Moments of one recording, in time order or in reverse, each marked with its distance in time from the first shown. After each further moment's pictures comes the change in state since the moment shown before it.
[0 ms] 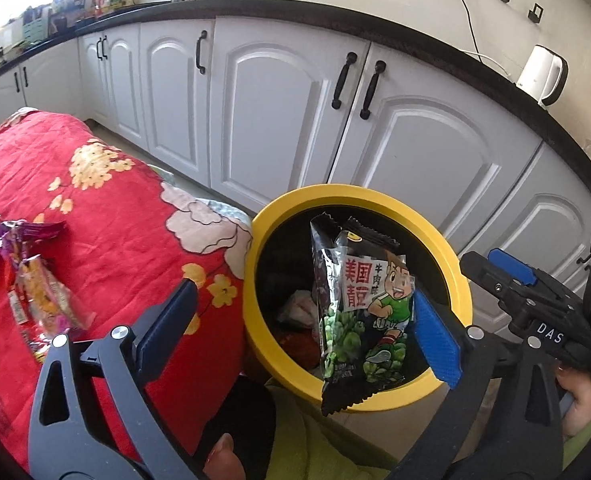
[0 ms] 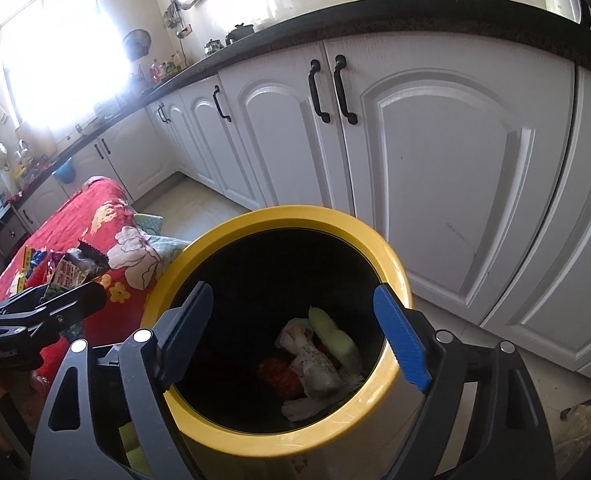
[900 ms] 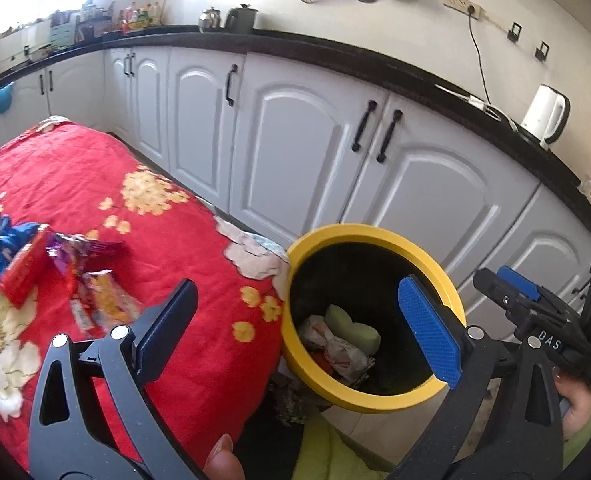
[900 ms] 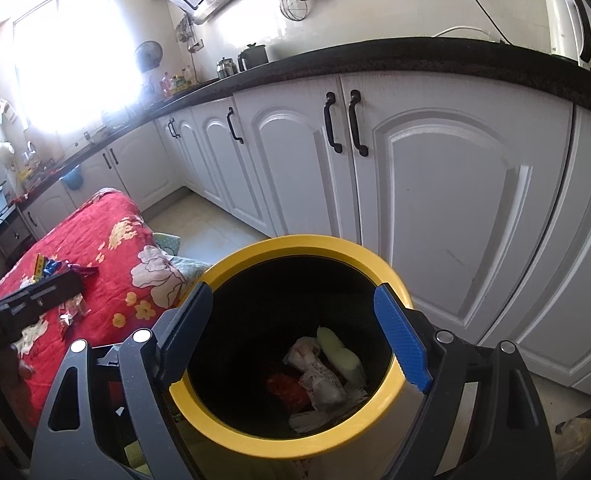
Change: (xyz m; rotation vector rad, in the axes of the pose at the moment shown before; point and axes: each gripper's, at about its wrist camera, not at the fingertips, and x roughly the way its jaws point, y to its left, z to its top) left arm -0.054 0.028 0.008 -0.065 -0.117 0.032; right arm -0.026 0.026 0.012 -0.040 -0.068 0.003
